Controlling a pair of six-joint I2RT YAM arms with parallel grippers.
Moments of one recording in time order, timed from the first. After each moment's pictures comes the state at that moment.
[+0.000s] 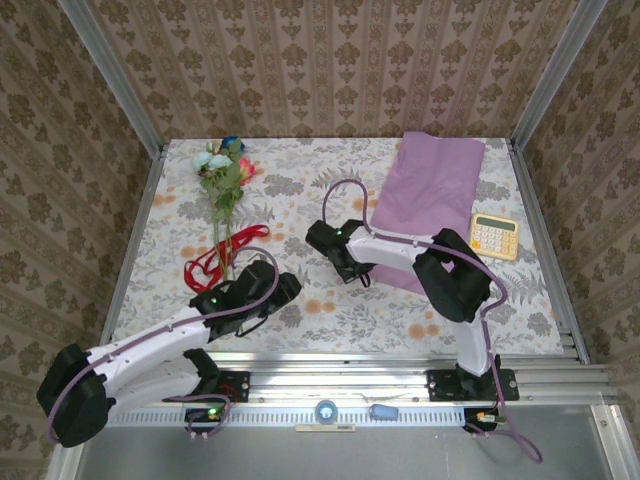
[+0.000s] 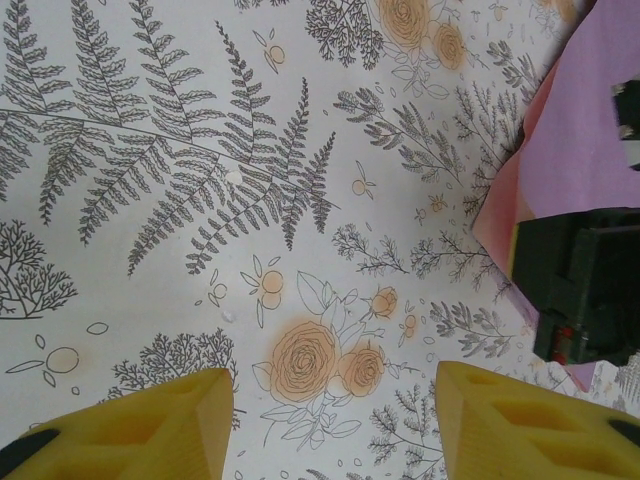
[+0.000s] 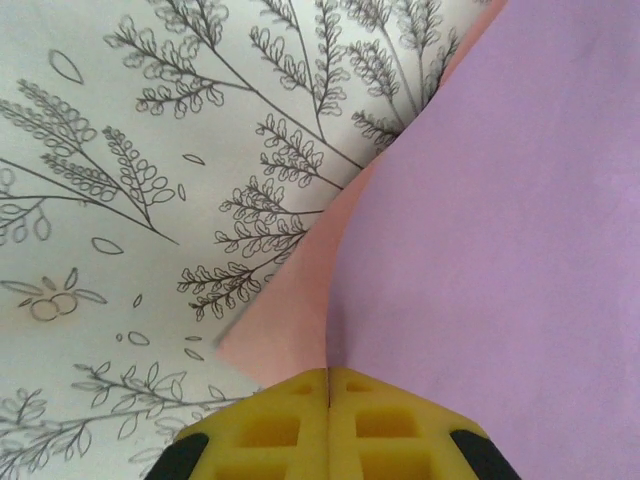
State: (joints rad) left arm -0.88 0.95 0.49 -0.34 -0.10 -1.24; right arm 0.80 2.00 1.41 -0.93 0.46 0.42
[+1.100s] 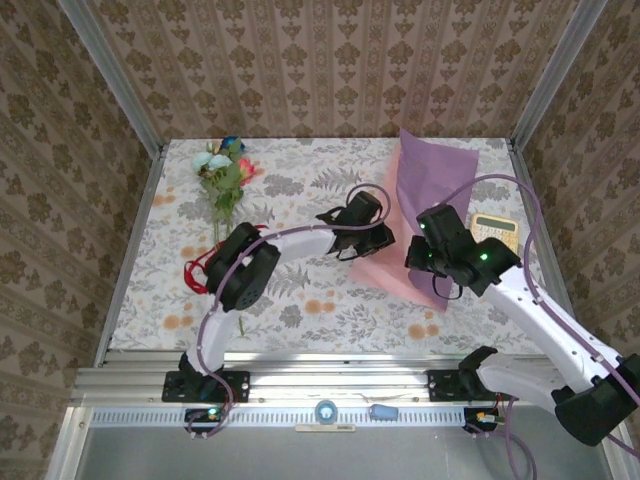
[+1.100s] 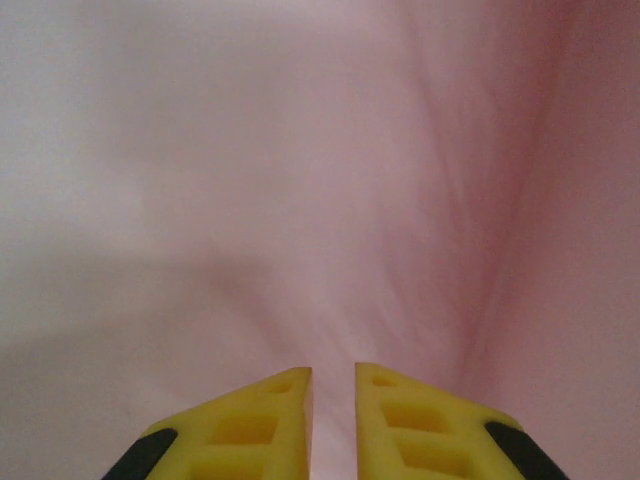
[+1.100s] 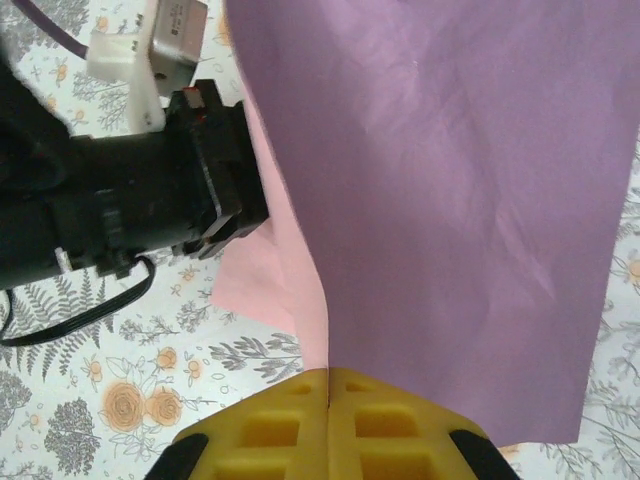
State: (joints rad) left arm -0.89 2.20 1.58 -0.19 0.26 -1.10; right arm 0.51 1.03 1.02 -0.93 0.18 0.69
